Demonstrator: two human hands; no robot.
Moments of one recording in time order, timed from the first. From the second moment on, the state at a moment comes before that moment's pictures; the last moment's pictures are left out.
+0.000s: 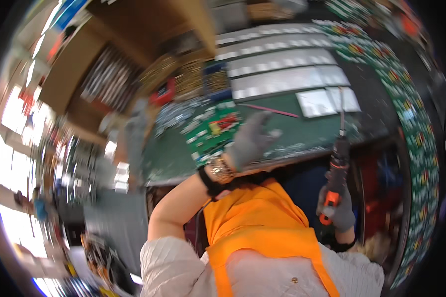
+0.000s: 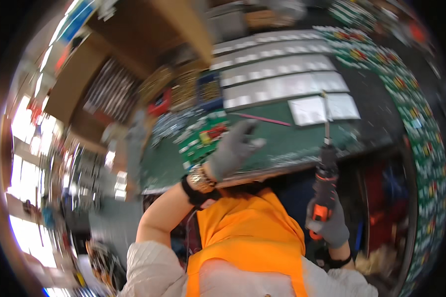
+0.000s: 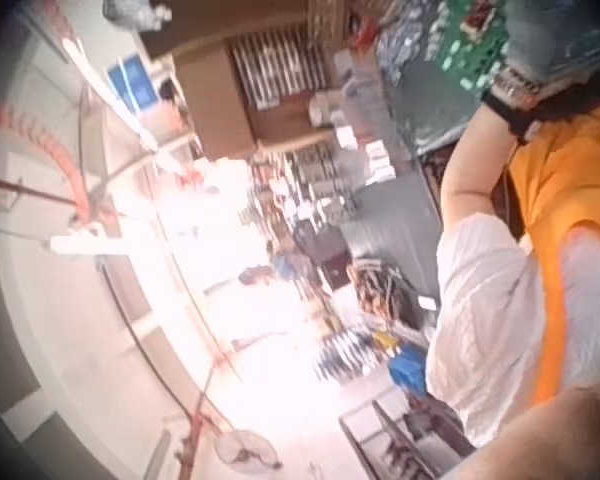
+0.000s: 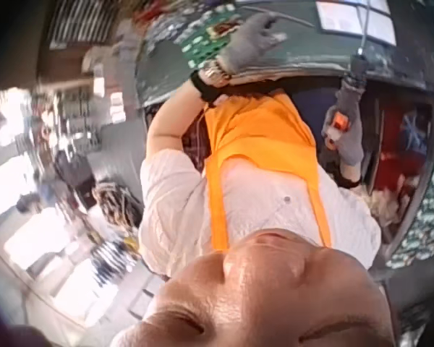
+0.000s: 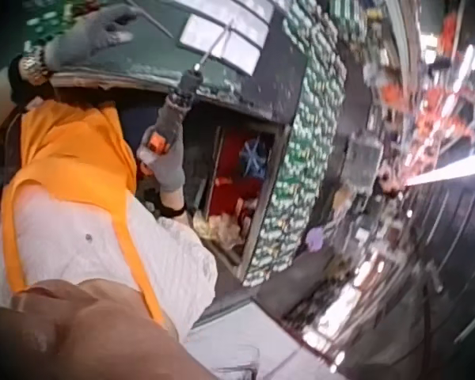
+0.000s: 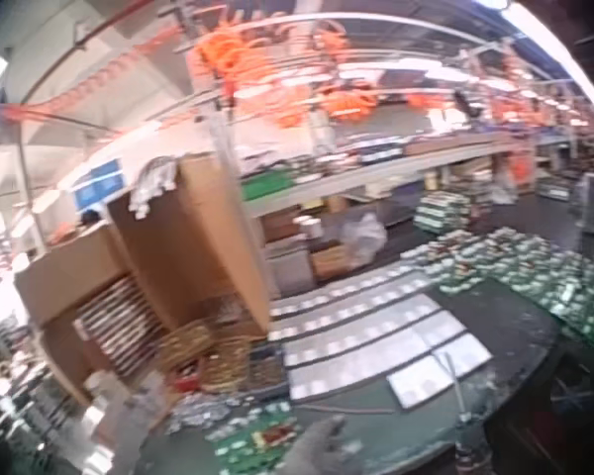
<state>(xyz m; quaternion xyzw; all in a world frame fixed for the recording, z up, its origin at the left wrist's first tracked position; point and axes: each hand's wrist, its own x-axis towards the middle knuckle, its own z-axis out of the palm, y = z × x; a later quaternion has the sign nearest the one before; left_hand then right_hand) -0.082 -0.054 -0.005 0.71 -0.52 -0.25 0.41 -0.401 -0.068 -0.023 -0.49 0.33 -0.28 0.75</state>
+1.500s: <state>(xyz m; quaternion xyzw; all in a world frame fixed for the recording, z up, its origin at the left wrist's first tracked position) -0.072 0.156 0.003 0.66 -0.16 -0.23 0.70 -0.249 -0.135 -0.068 -0.42 -0.18 0.00 0.89</state>
